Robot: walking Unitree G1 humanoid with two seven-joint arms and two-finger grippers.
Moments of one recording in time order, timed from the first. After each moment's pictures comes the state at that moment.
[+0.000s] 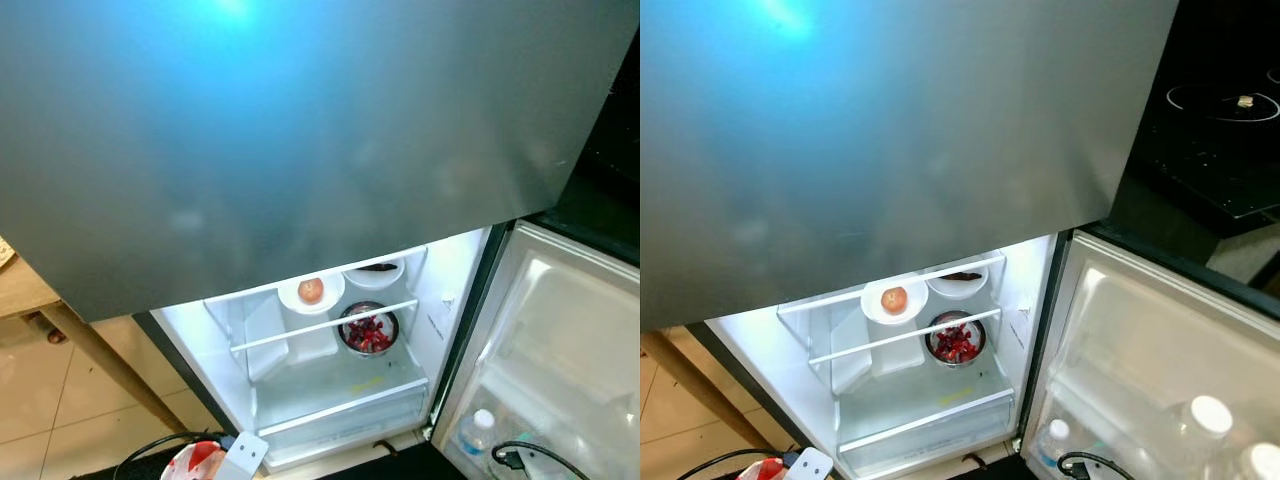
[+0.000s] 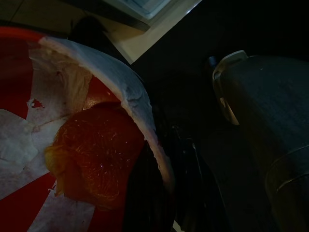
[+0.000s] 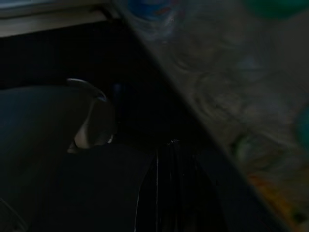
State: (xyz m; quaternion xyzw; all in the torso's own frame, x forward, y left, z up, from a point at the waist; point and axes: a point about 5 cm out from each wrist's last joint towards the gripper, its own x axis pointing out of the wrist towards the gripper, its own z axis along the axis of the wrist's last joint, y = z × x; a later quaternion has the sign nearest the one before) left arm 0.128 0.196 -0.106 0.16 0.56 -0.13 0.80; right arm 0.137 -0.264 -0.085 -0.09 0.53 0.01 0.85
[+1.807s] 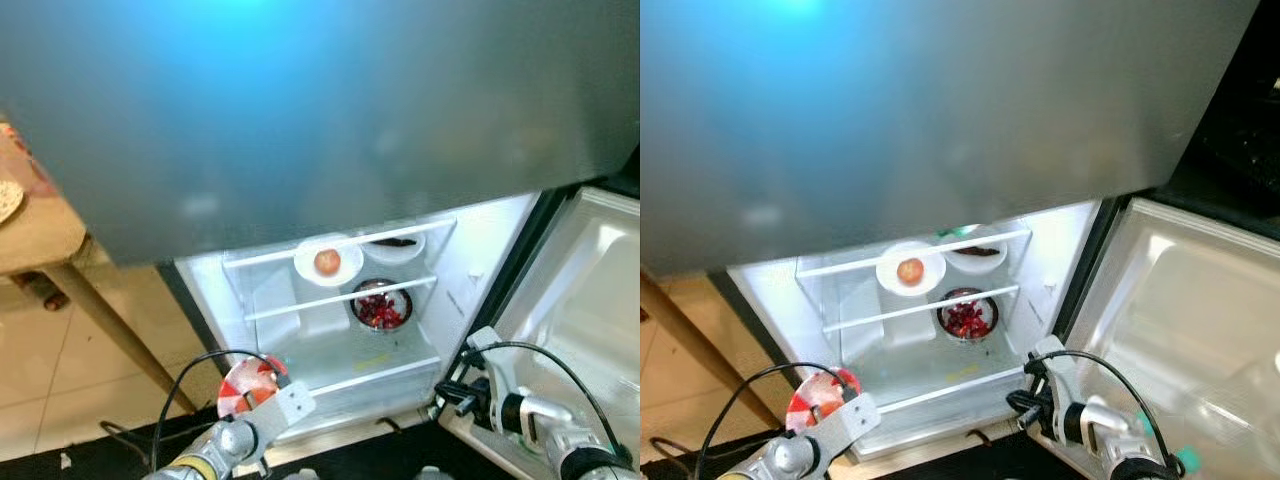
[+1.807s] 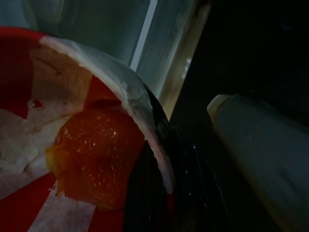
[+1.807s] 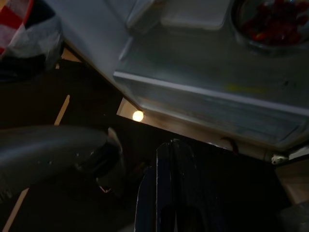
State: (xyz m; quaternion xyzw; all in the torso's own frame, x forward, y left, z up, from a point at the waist) left arm 0.229 0.161 -0.056 0.33 0.37 -0.33 0.81; right arm 0.247 -0.215 -0.014 0.02 0.33 0.34 0.88
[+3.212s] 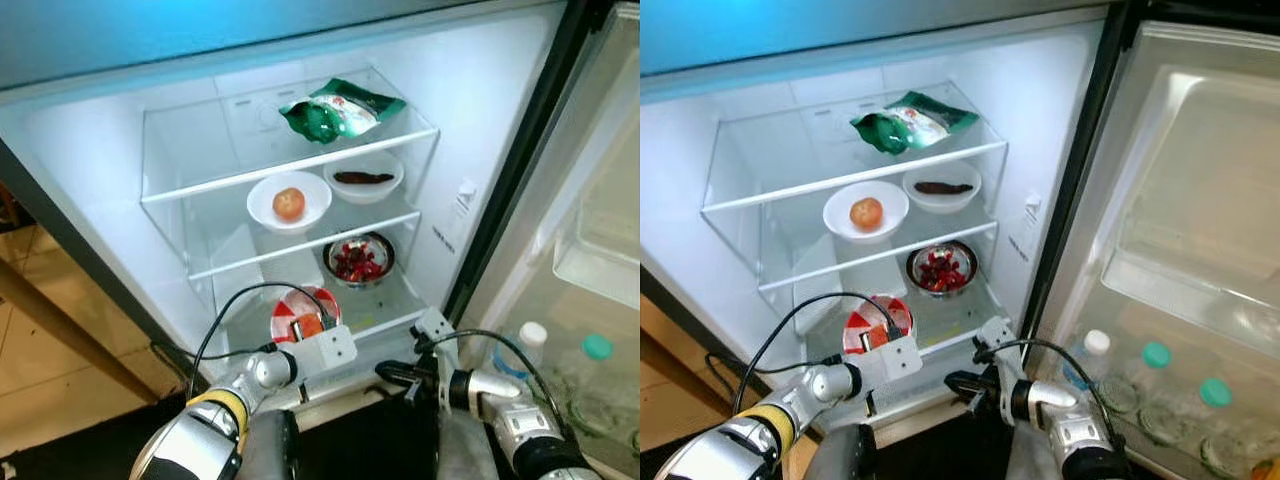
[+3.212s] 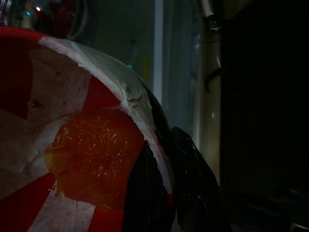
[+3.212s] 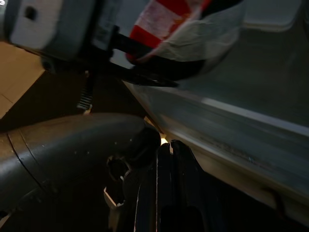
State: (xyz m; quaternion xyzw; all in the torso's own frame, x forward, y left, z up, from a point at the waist) left arm 0.297 0.112 0.004 0.39 0.19 -0.39 0.81; right arm 0.266 -0.134 0.016 0.02 0.23 0.48 0.85
